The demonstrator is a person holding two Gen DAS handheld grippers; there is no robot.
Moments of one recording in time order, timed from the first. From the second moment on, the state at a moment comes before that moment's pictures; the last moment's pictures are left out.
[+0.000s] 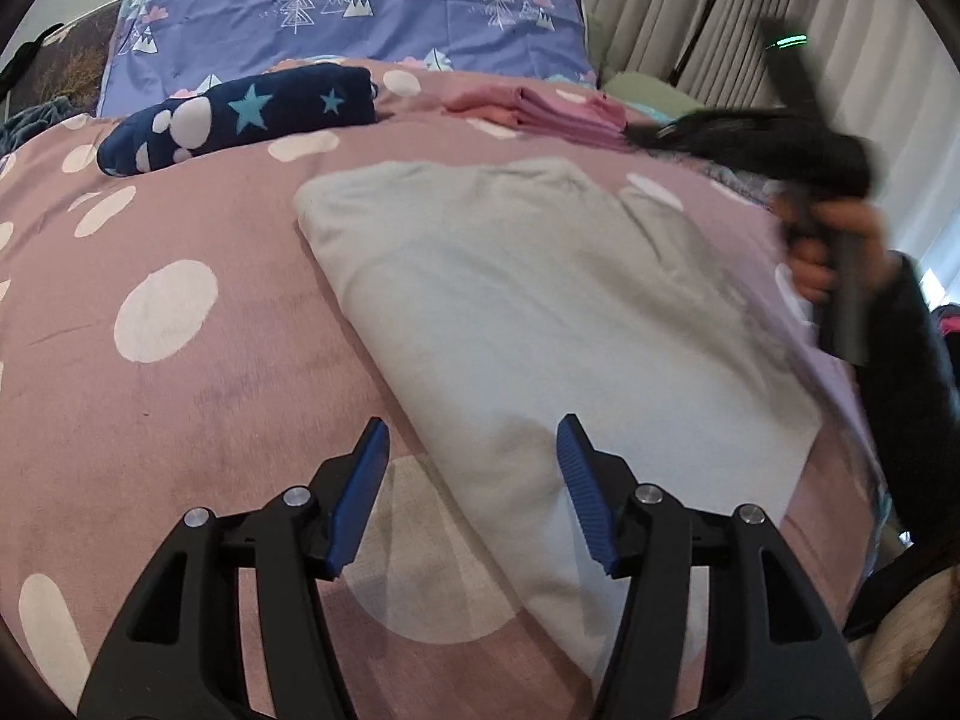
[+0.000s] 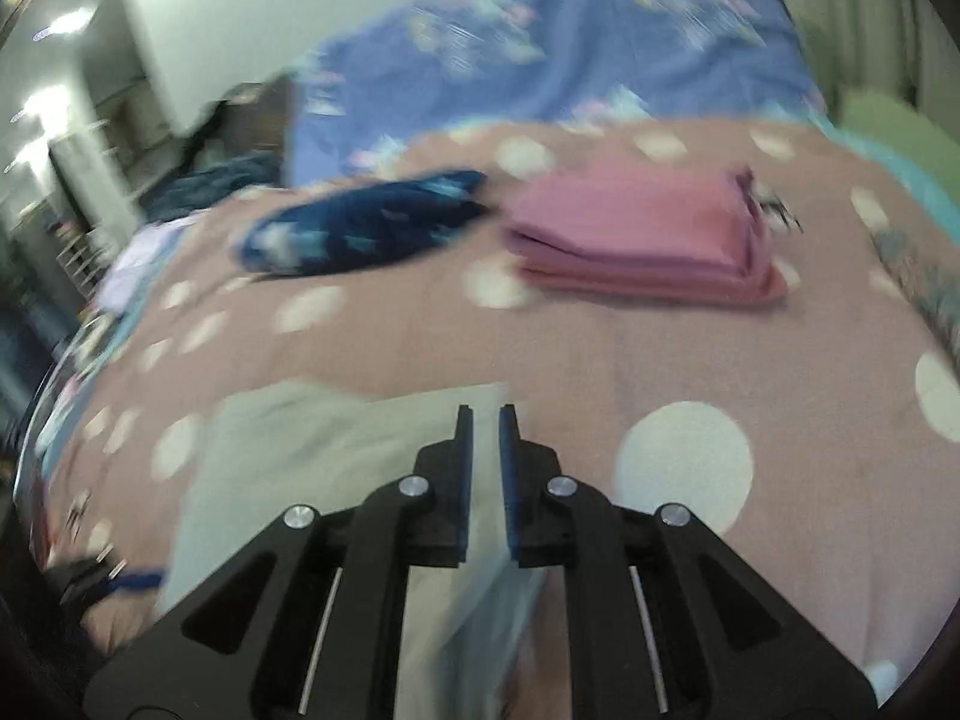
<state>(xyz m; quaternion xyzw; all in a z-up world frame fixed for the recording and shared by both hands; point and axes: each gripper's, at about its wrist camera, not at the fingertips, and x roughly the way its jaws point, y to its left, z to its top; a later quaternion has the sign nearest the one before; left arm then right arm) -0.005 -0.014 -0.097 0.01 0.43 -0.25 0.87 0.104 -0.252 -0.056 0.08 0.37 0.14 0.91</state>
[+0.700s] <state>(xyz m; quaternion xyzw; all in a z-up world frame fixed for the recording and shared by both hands) -0.032 -0.017 -0.105 -0.02 0.45 -0.25 0.86 -0.002 -0.261 -0.097 0.06 0.42 0.13 0.90</state>
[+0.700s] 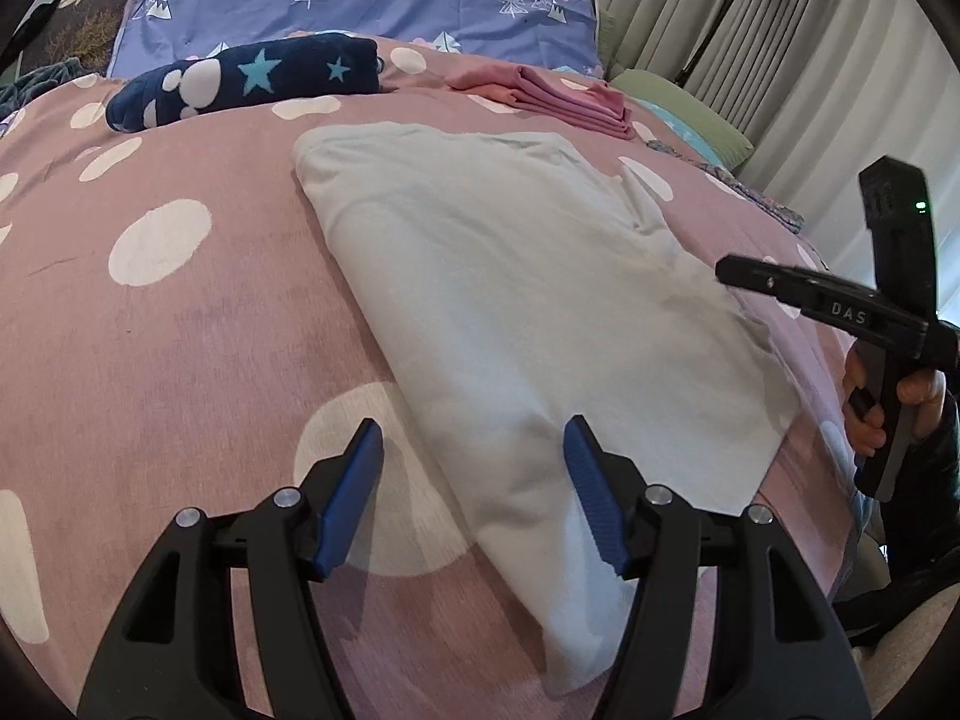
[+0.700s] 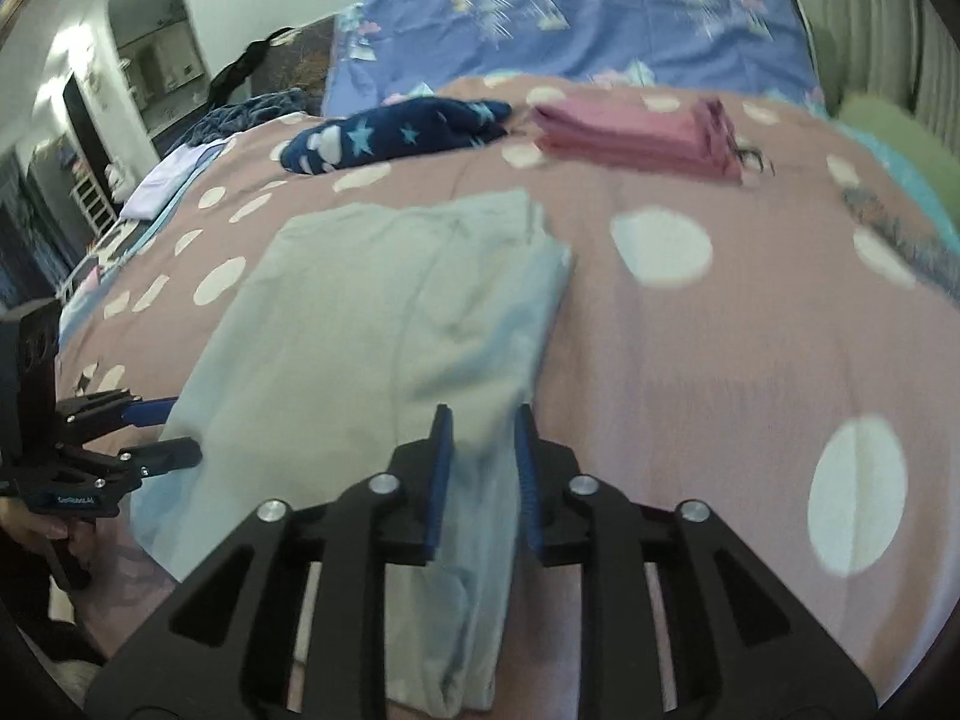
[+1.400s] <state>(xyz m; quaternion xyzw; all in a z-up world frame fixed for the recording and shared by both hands) -0.014 -0.027 -0.115 -0.02 0.45 -0.28 0.85 0.032 -0.278 -0.131 0.19 0.48 0.21 0.83</state>
